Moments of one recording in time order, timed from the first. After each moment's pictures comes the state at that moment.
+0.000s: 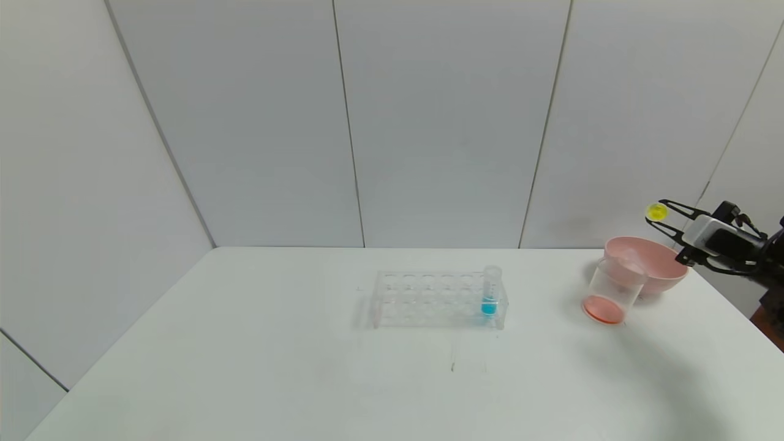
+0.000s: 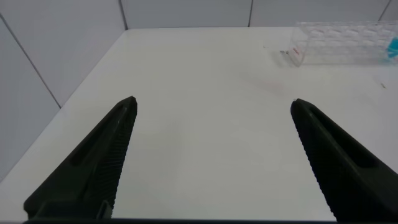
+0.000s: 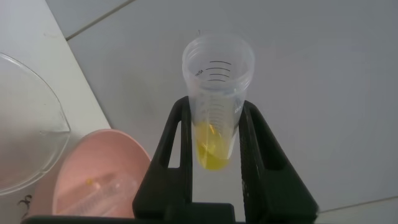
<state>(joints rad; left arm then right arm) 0.00 0.00 0.00 0.00 0.00 0.00 -0.36 2.14 -0.96 -1.31 0.79 -1.06</state>
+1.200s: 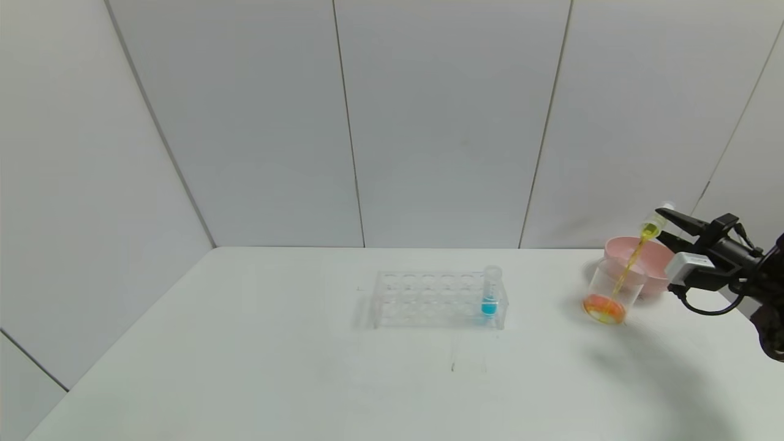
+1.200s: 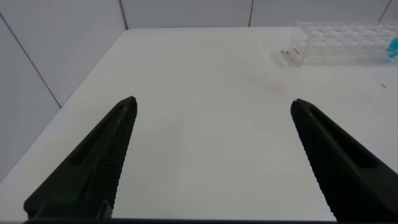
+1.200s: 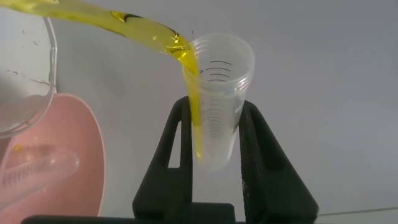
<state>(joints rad) 0.00 0.00 0.00 0.00 0.00 0.00 -0.36 2.20 -0.88 -1.54 0.80 -1.44</state>
